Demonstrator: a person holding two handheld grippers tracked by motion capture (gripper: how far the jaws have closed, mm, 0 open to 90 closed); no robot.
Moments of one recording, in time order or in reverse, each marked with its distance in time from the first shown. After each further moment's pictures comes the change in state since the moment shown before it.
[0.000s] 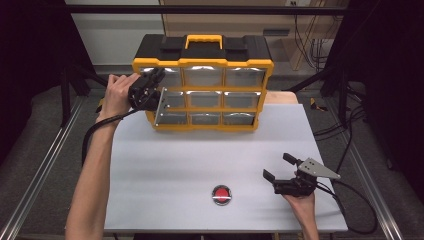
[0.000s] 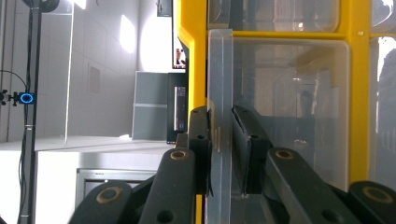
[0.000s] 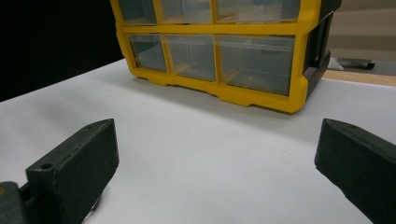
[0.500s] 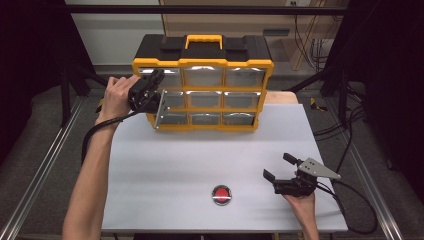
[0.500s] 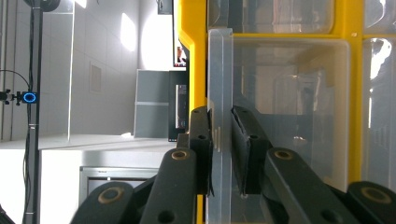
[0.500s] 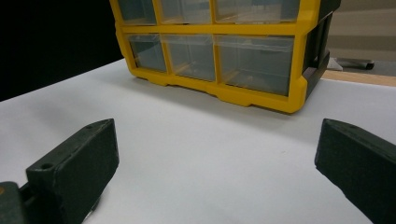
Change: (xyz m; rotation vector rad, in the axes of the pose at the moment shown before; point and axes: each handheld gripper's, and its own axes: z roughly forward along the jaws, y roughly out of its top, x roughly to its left) left arm 0.000 0.004 -0.008 0.010 0.003 0.007; right arm 0.000 0.000 0.000 0.000 -0.003 -0.004
